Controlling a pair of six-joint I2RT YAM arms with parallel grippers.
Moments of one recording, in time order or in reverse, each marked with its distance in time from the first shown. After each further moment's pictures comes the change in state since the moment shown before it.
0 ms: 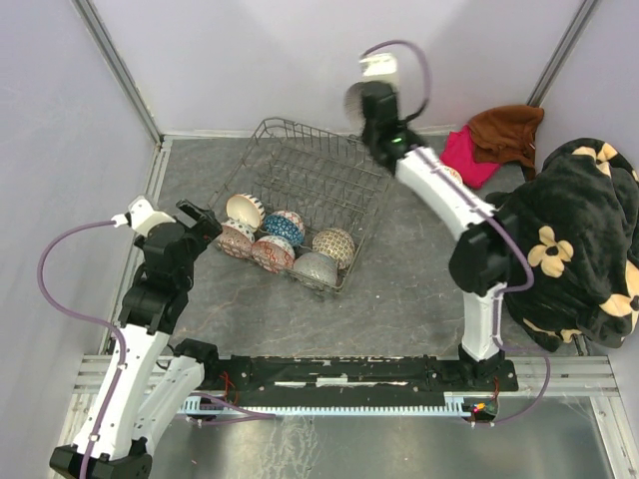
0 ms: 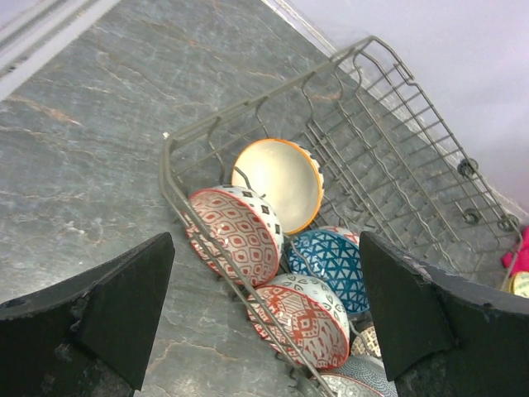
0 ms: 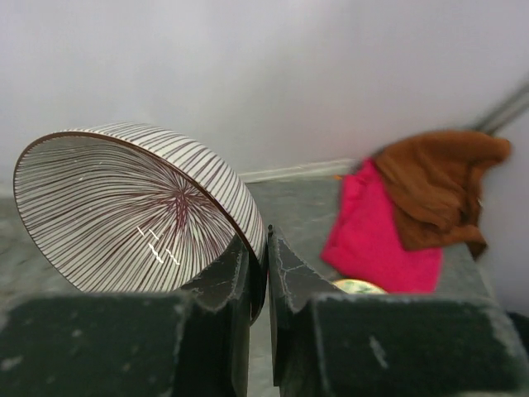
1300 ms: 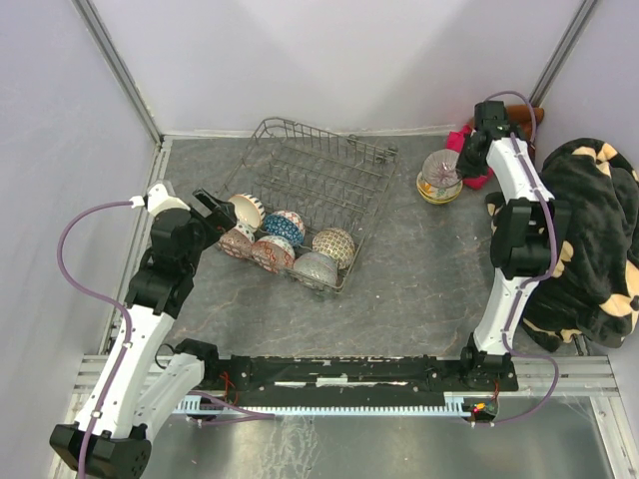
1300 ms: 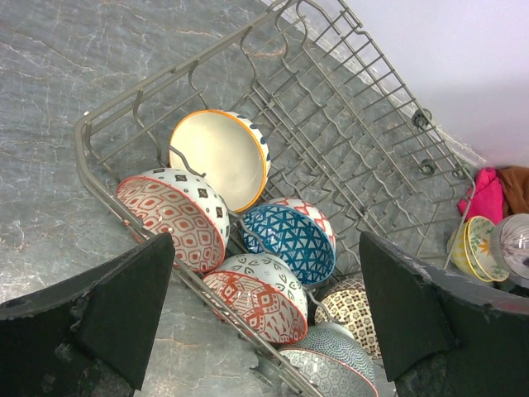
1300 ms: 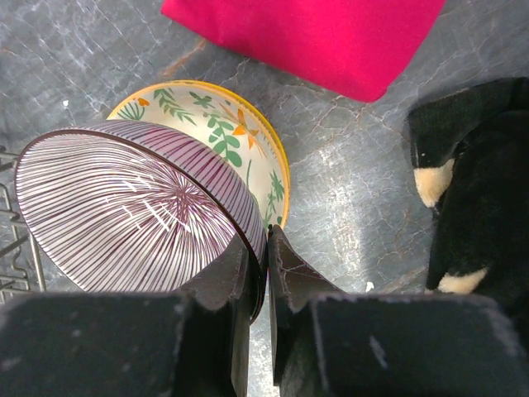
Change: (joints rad) left arm 0.000 0.114 0.034 0.077 0.201 0.001; right arm -0.641 -0.010 -0.134 -0.677 -0.697 0.369
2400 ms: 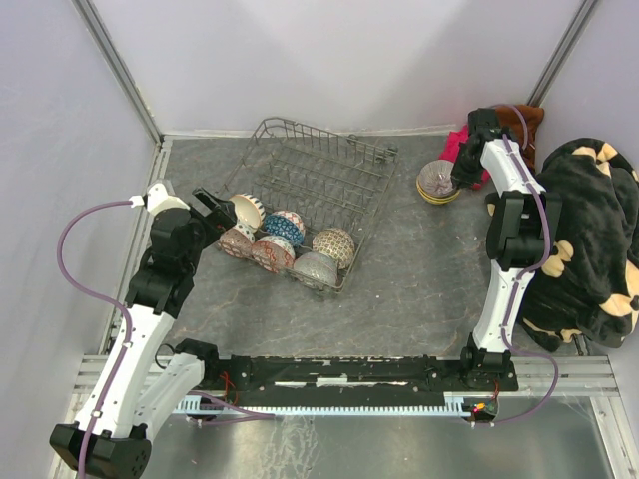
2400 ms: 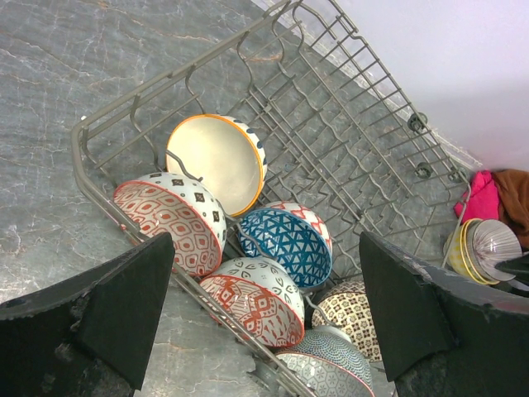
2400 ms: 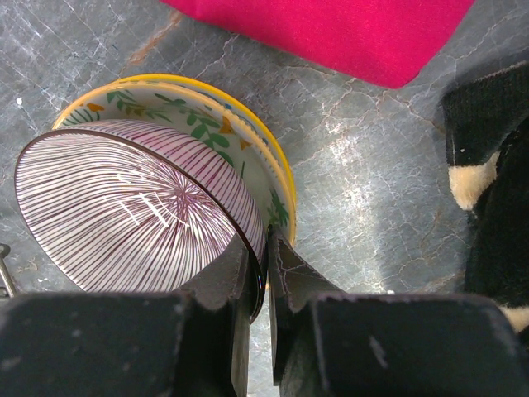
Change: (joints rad) left arm 0.000 0.002 0.000 0.014 0.000 0.000; right arm -0.001 0.110 0.028 -0.034 -0.002 0.048
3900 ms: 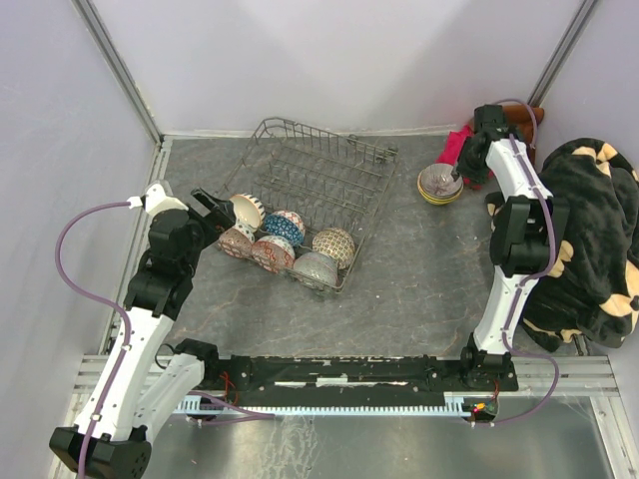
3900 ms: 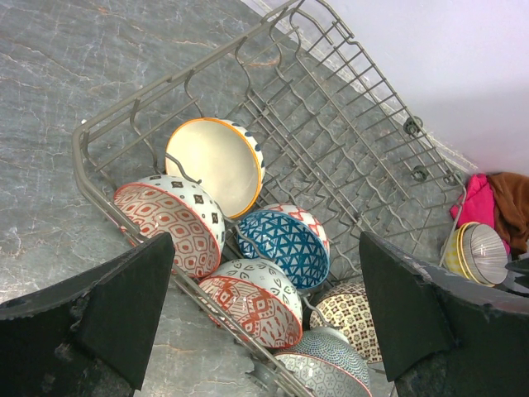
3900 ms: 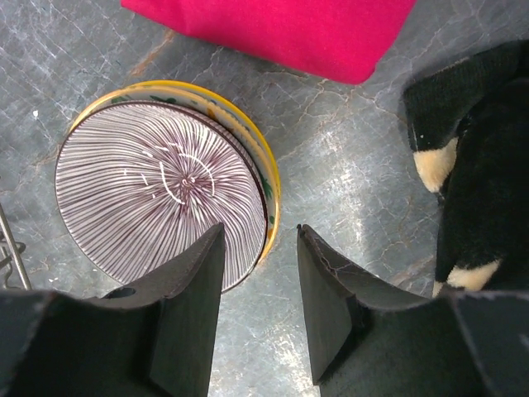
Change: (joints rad) left arm 0.000 -0.015 0.000 0.000 -0.004 0.000; right arm -0.008 -0.068 -0.031 0.015 0.032 0.023
